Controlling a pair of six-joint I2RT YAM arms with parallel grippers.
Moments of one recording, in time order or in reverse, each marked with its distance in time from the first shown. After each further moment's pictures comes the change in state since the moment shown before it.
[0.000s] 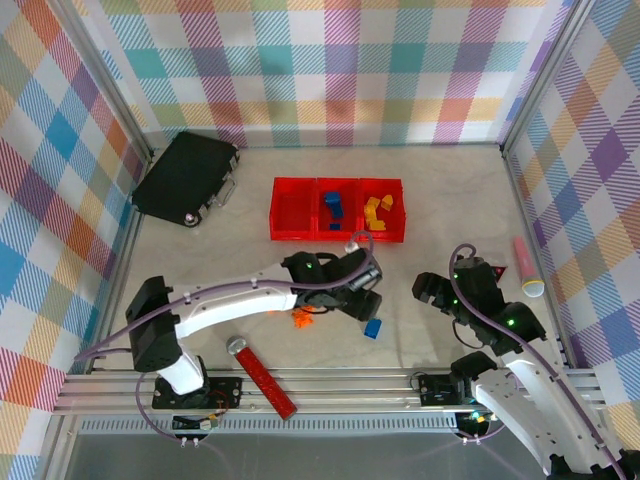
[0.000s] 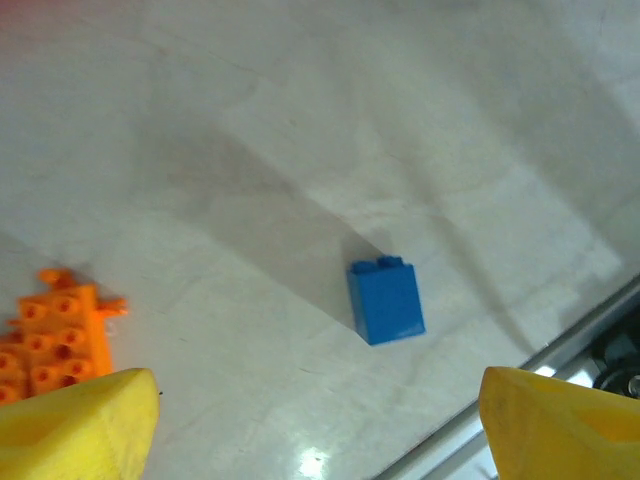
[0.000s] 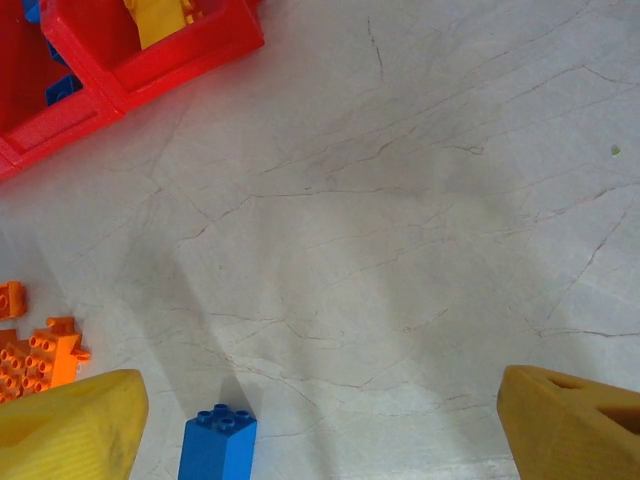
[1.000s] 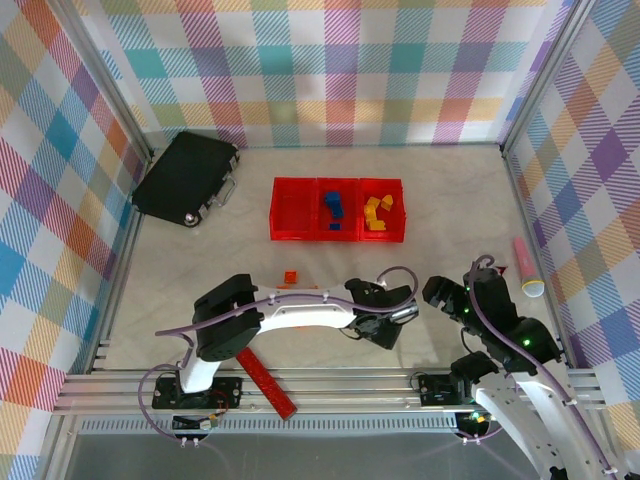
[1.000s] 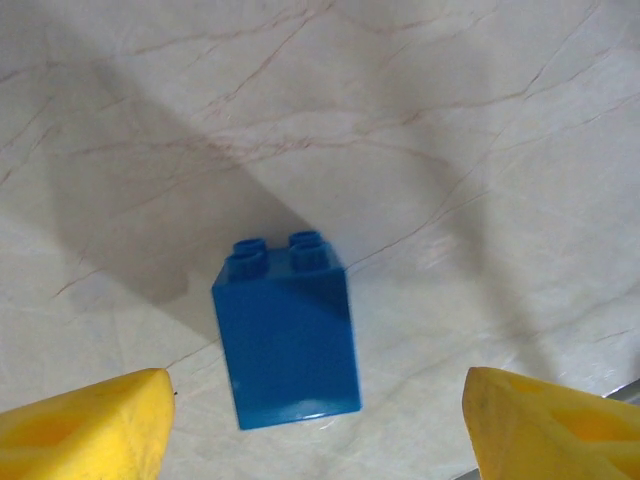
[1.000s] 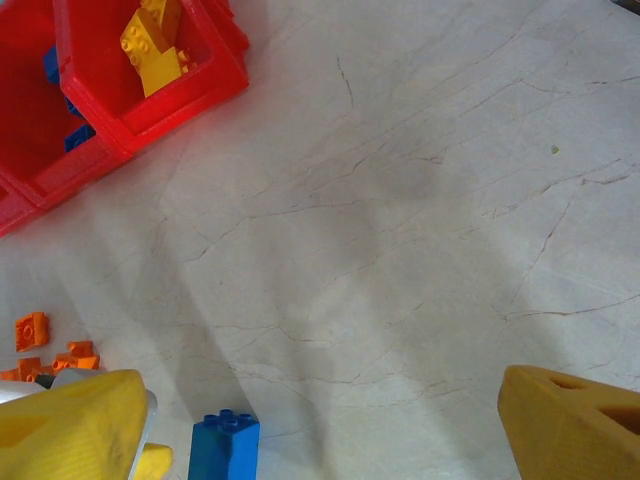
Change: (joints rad) left arm -0.102 0.355 0.125 0.027 0.047 -0.156; right arm 0.000 -0.133 0.015 -0.083 0.055 0.066
